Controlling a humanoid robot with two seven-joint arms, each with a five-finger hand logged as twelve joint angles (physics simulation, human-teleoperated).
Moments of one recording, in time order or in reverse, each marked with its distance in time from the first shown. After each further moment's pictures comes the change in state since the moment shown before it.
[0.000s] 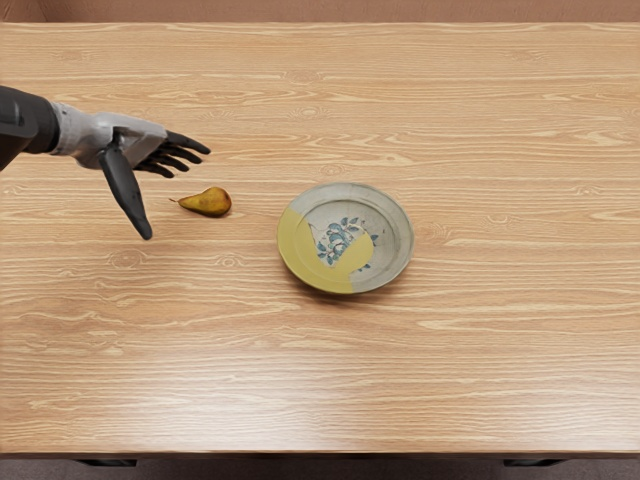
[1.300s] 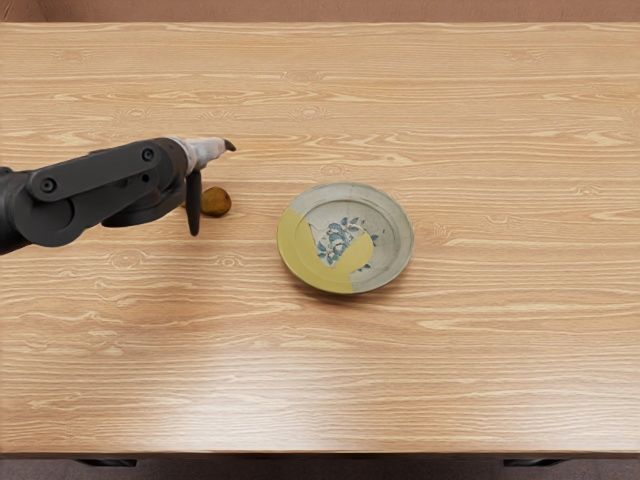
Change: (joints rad) left arm 0.013 -0.430 0.218 0.126 0.637 0.481 0.151; right arm 0.005 0.000 0.001 0.000 0.000 0.000 -0.005
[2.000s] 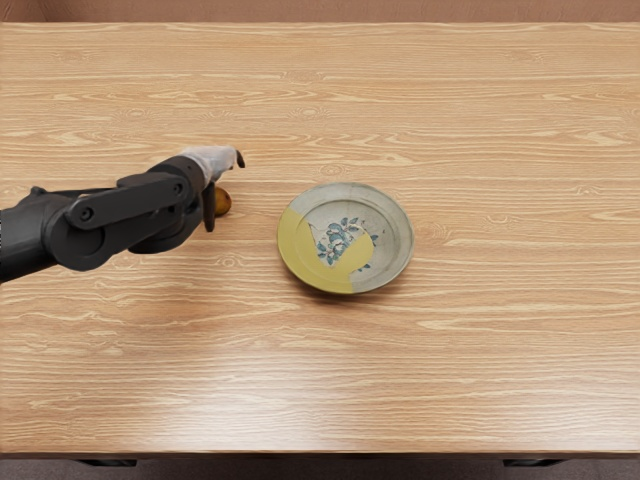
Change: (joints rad) left arm 0.038 -0.072 0.065 0.039 0.051 0.136 0.000; right arm 0.000 0.000 0.000 0.000 0.000 0.000 0.000
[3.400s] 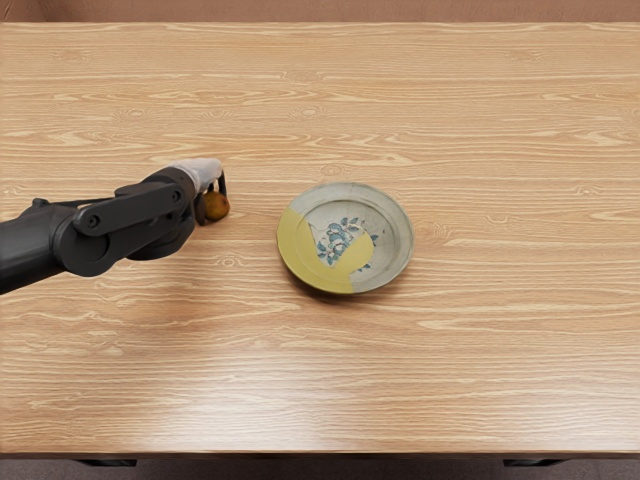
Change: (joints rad) left arm 0.035 -0.024 0.008 0.090 0.002 -0.014 0.000; right arm 0.000 0.000 0.000 0.000 0.000 0.000 0.000
